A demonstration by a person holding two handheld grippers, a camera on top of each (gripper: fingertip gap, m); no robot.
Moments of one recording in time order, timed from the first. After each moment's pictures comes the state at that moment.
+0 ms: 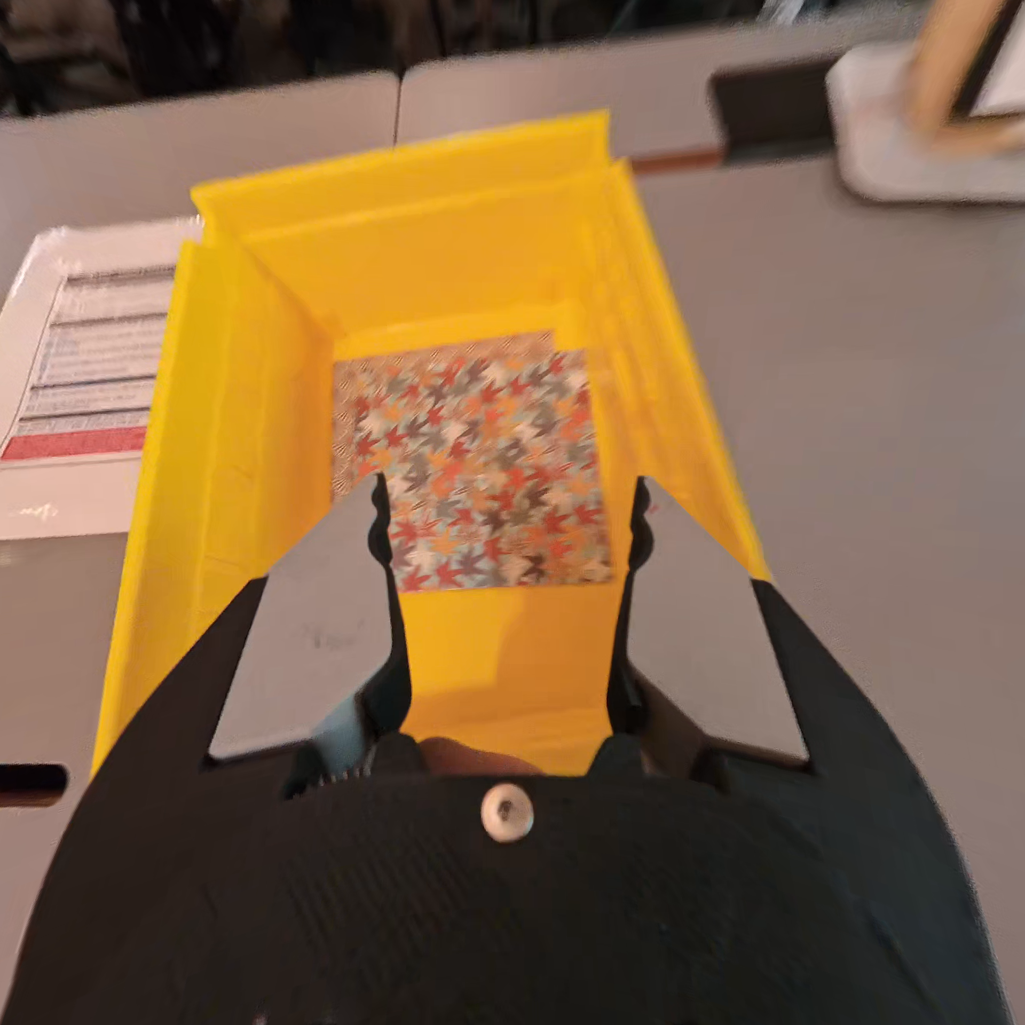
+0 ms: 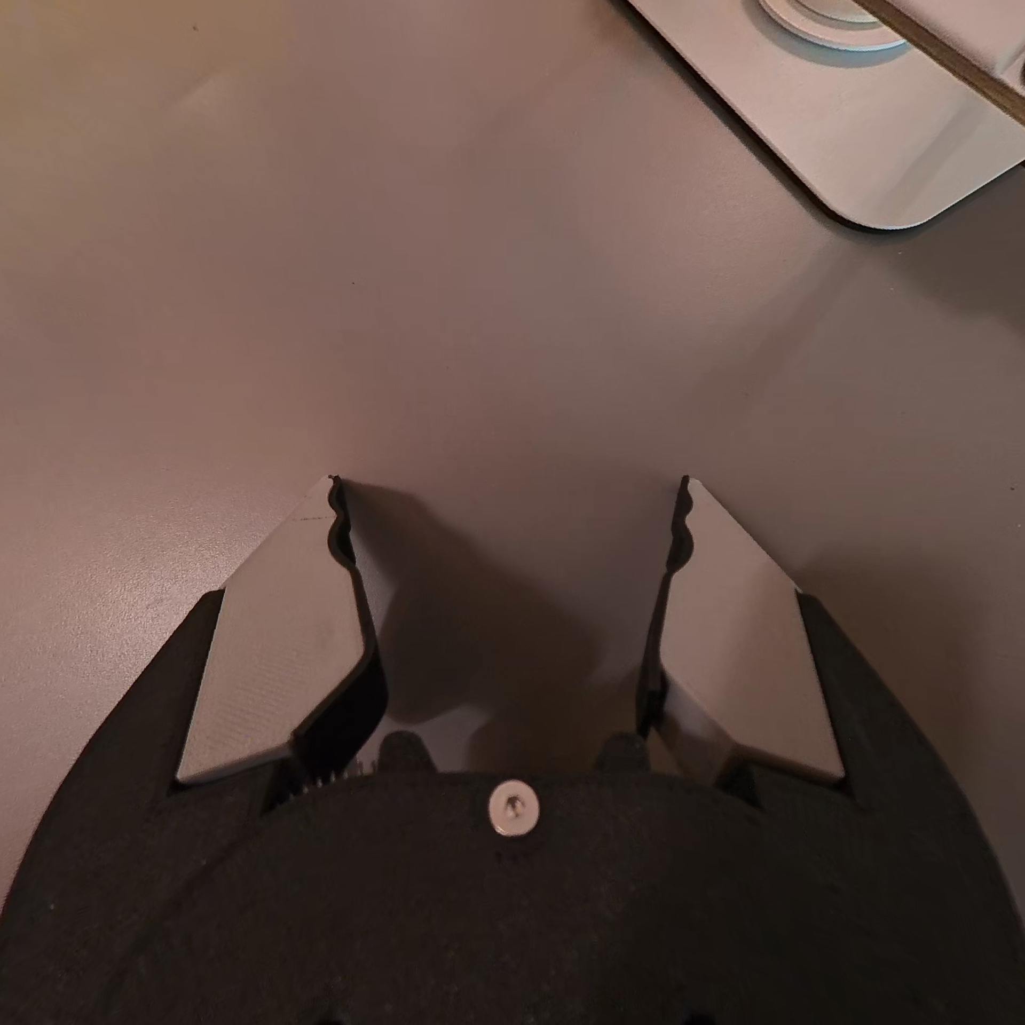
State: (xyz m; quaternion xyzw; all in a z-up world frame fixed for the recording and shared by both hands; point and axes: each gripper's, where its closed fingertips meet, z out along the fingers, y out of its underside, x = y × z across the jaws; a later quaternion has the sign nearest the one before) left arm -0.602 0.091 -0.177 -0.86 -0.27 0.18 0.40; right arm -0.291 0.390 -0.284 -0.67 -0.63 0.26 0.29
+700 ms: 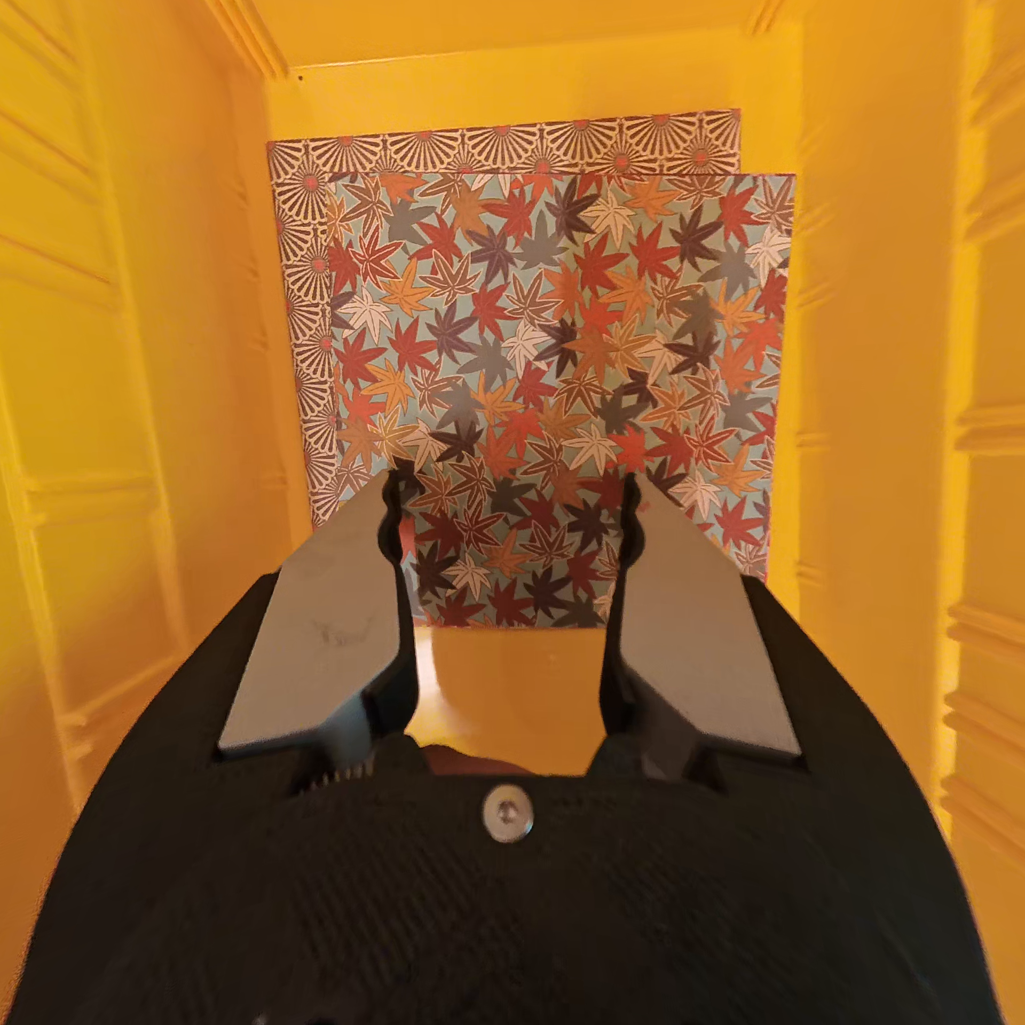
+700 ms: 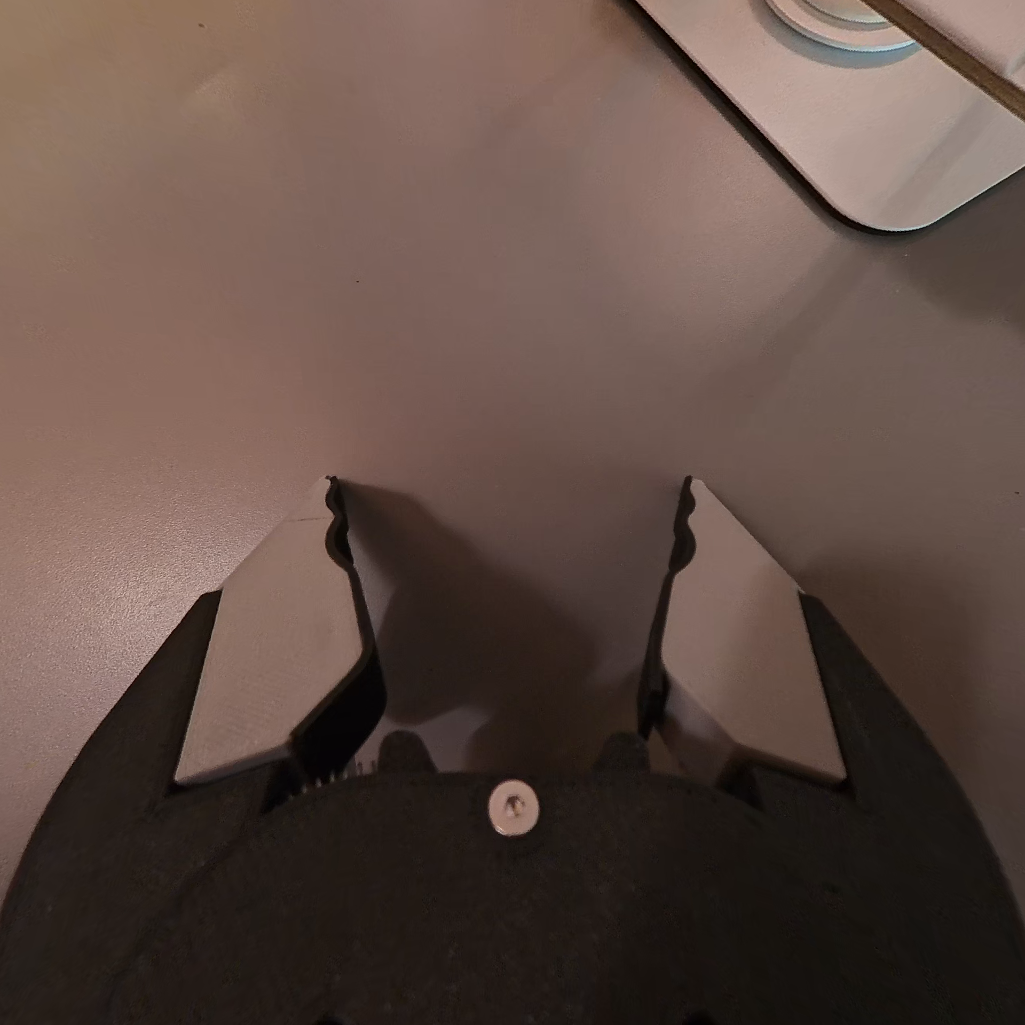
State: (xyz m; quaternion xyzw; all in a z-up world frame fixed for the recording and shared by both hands) left arm -0.660 0.084 -0.276 -0.91 -0.33 0.08 0.21; right arm -0.291 0.389 -0.284 -0.67 -0.63 0.26 0.29
